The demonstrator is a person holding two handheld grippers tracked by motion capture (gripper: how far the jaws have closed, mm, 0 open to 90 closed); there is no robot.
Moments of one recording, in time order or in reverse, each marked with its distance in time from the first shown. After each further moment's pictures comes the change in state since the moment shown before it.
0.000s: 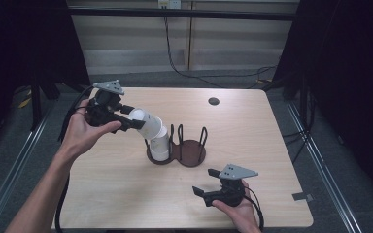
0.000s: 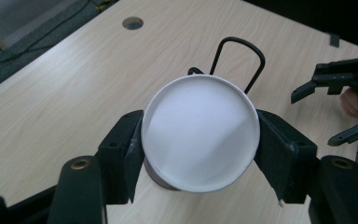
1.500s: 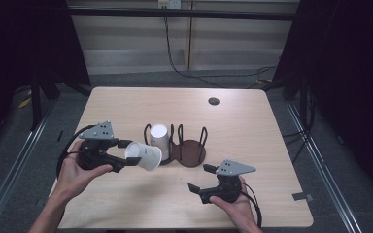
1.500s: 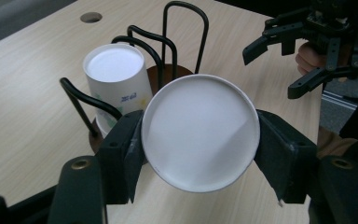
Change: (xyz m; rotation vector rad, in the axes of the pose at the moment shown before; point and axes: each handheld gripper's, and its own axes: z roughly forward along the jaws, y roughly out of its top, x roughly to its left) left arm -0.050 -0.081 0.008 -0.085 -0.073 0.057; right arm 0.007 0.020 0.003 -0.033 0.042 -0.033
